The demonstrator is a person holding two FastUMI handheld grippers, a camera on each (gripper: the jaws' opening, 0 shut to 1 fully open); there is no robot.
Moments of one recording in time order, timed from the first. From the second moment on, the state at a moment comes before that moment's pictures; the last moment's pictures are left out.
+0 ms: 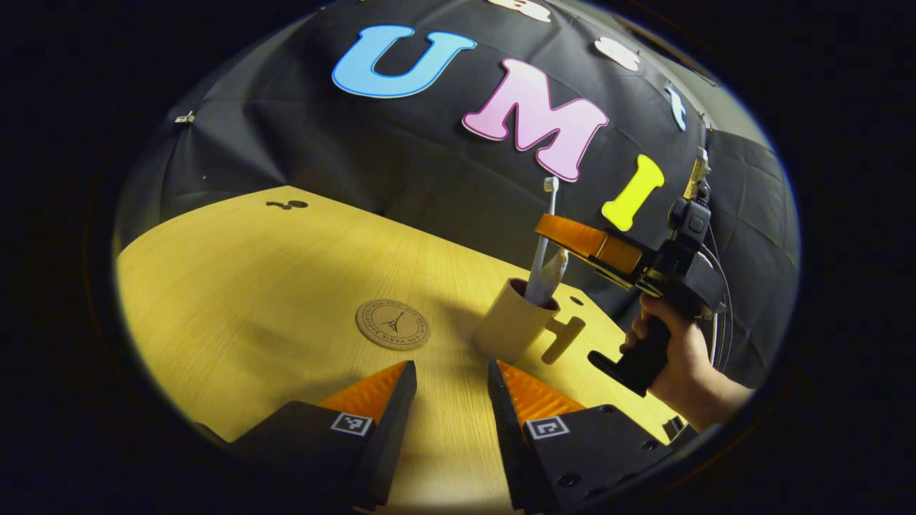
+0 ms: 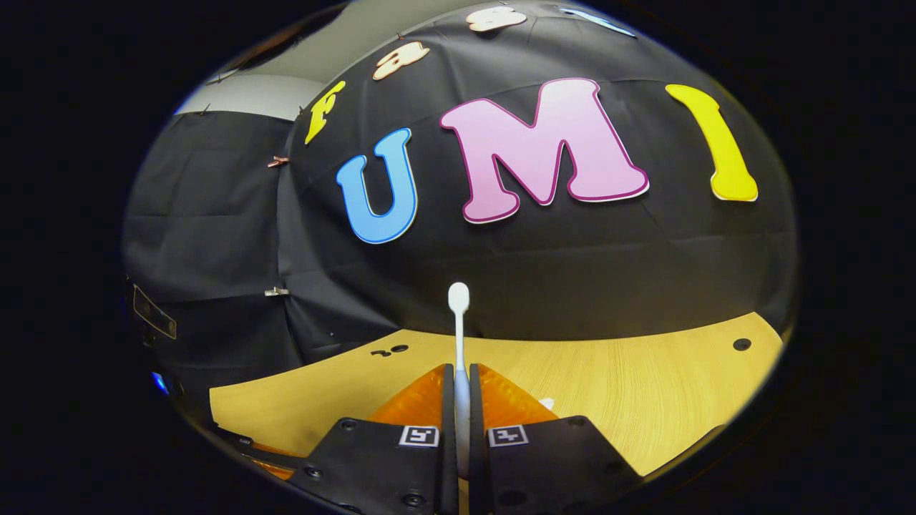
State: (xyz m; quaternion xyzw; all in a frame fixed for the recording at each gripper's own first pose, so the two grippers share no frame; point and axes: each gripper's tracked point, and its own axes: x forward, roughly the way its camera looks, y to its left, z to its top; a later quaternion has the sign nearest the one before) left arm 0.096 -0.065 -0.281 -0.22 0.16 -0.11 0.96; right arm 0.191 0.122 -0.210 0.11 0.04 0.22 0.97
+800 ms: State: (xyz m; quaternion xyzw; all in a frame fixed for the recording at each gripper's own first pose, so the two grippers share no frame) left arm 0.095 -0.052 -0.261 -0.21 0.16 -0.12 0.96; right arm 0.154 0.094 -0.195 0.14 0.10 0.21 0.96
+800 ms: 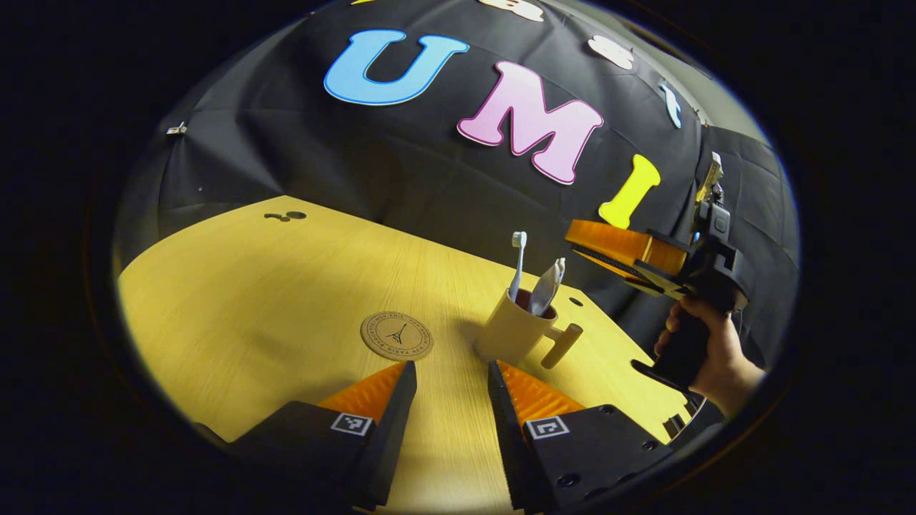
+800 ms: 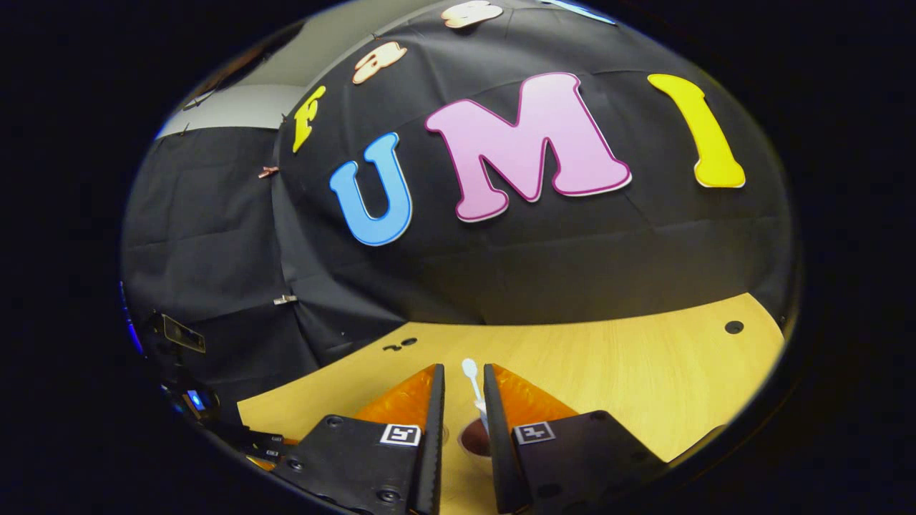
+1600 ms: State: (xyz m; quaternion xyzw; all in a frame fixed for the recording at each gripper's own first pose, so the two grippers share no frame) left arm 0.064 -0.026 -0.235 -0.17 0.18 -0.12 0.96; right arm 0.109 0.060 -0.319 0.01 0.41 0.19 0.89
